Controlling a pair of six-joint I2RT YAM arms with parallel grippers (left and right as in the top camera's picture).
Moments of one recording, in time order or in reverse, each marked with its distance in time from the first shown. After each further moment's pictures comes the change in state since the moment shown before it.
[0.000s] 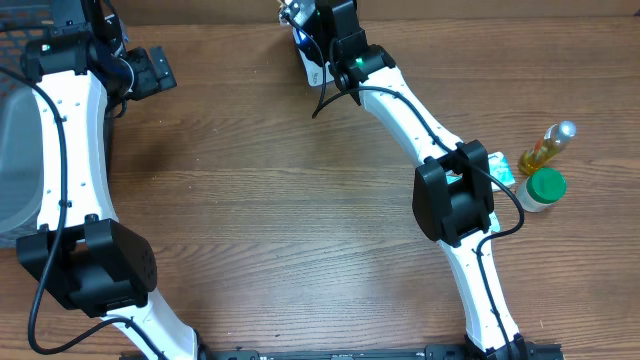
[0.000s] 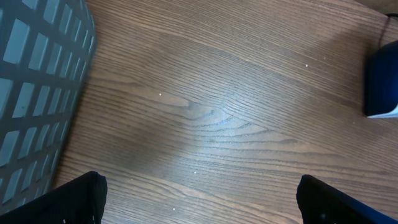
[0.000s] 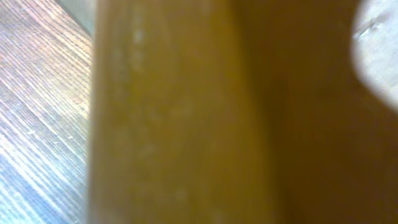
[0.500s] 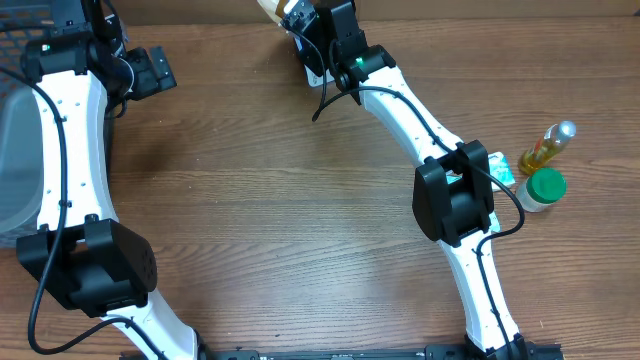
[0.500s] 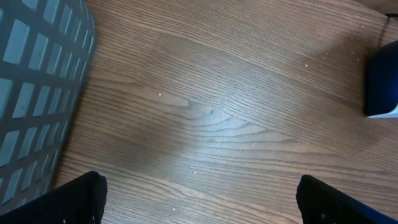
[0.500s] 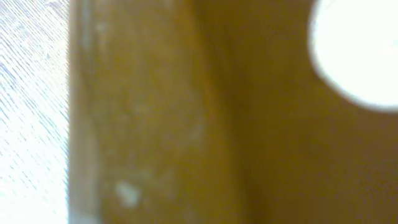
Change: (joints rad) left arm 0.000 0.000 0.000 0.000 0.000 0.000; right arm 0.000 0.000 0.004 -0.090 -0.097 0.033
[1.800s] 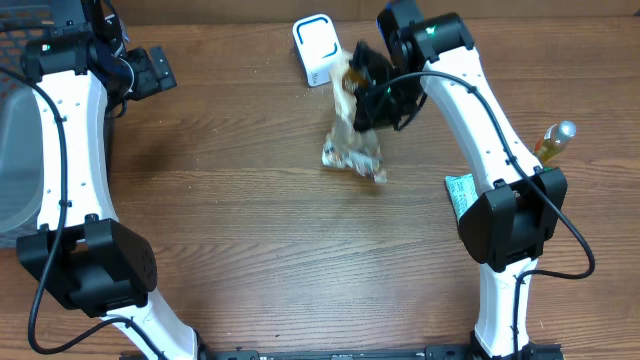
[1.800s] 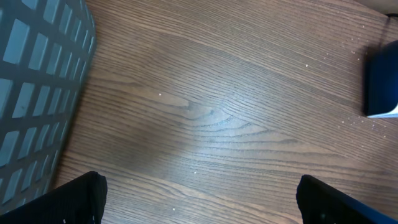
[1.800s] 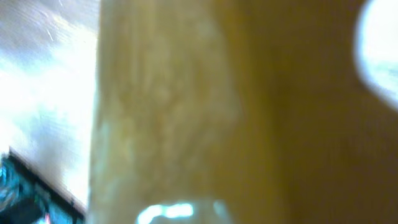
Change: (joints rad) left arm 0.000 0.000 0.000 0.000 0.000 0.000; right arm -0.121 -0.313 -0.097 -1.091 -0.372 0.406
